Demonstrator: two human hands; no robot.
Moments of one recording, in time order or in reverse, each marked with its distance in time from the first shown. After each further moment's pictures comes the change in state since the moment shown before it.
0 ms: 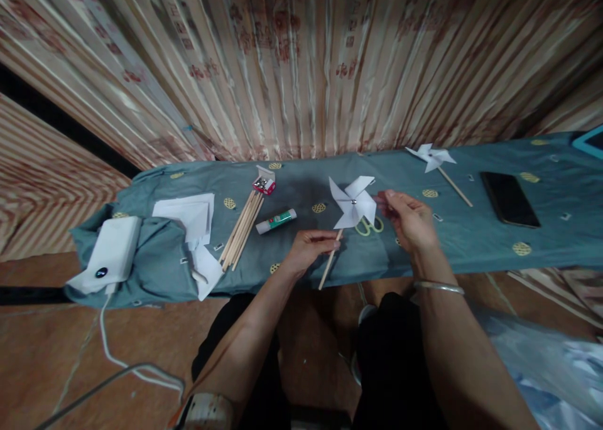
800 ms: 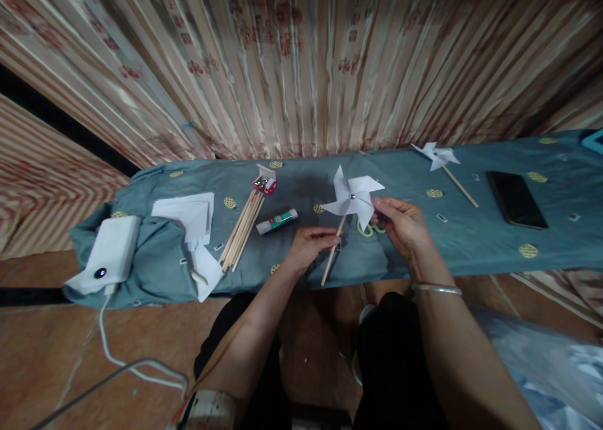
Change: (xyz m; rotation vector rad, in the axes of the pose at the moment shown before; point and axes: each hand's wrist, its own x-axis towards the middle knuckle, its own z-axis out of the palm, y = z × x) left_hand 0.008 -0.001 -0.002 -0.009 0.040 0.013; right_hand -0.008 0.000 0.013 0.043 -0.130 0.164
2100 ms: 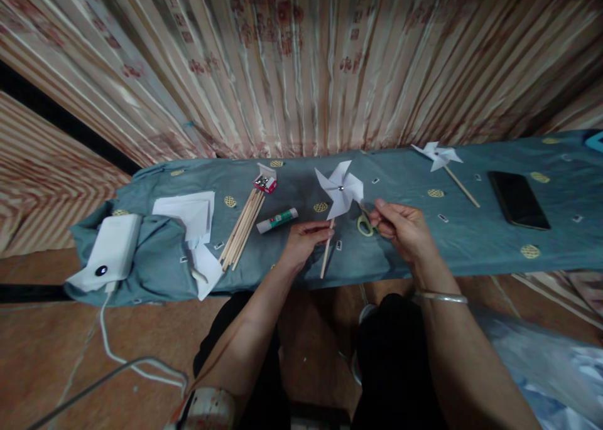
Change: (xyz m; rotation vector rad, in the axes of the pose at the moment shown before) left_hand 0.002 0.006 -0.003 -0.066 0.113 0.034; right_hand -0.012 -0.003 0.000 -0.064 -0.081 -0.002
